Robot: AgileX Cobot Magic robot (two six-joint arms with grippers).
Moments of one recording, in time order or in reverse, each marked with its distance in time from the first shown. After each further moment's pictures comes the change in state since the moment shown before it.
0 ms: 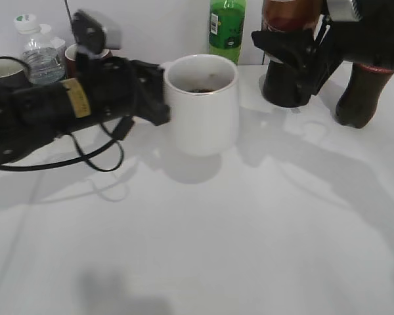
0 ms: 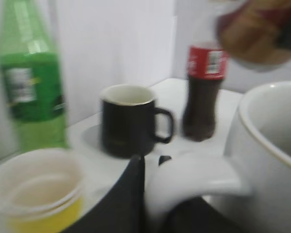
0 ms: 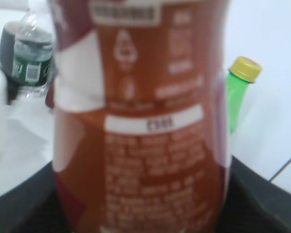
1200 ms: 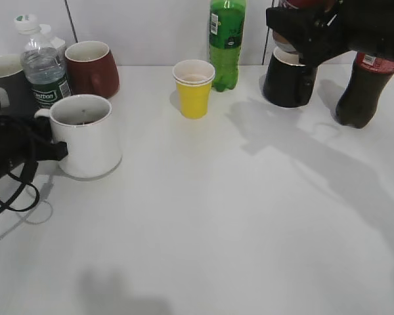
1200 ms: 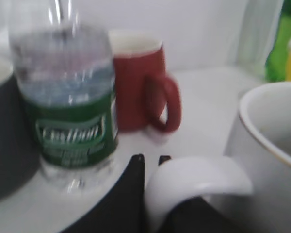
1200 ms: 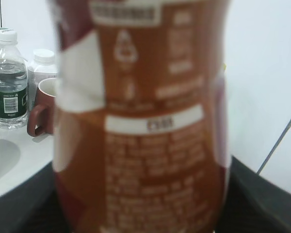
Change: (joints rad) left arm 0.300 0.025 0.404 -0.482 -0.198 0.384; right arm 0.000 0.000 0.000 0.191 0.086 0.171
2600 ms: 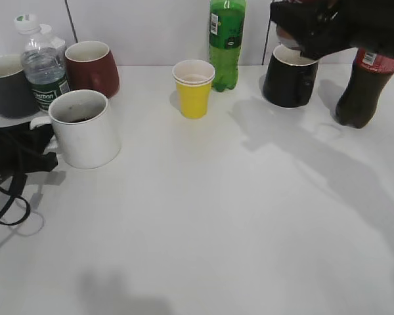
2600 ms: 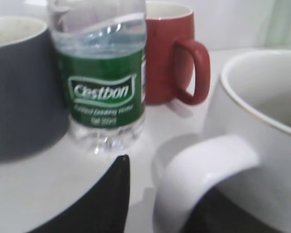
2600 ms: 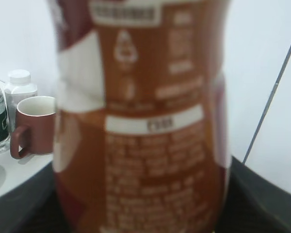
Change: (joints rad) left arm 0.000 0.004 0.082 -0.091 -0.061 0.025; right arm 0.000 0.000 0.000 0.065 0.014 0.000
